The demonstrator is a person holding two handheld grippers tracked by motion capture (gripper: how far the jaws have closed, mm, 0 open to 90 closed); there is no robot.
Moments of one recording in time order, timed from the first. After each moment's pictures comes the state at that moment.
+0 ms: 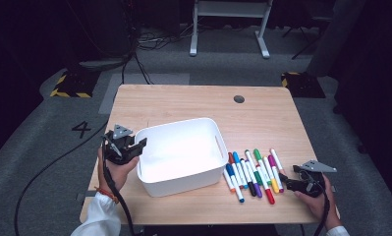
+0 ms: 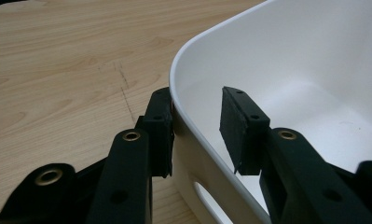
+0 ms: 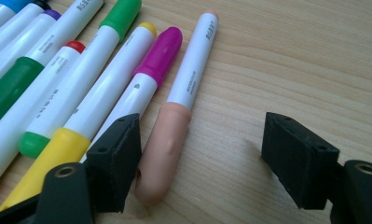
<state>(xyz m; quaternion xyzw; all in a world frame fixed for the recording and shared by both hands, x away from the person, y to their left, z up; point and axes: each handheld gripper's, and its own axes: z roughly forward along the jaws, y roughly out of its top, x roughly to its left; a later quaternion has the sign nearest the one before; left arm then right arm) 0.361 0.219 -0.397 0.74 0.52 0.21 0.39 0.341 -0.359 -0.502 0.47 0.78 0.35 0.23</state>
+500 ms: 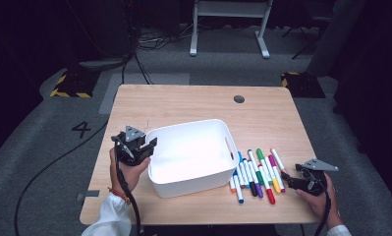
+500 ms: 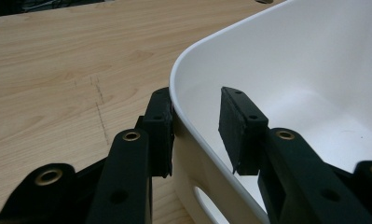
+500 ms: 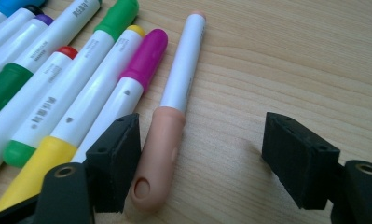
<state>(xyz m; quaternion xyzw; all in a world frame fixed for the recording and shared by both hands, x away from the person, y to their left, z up) 0.361 0.188 -0.400 0.73 0.51 0.22 0.41 0.346 -0.366 -0.501 0.48 0.77 0.34 0.23</state>
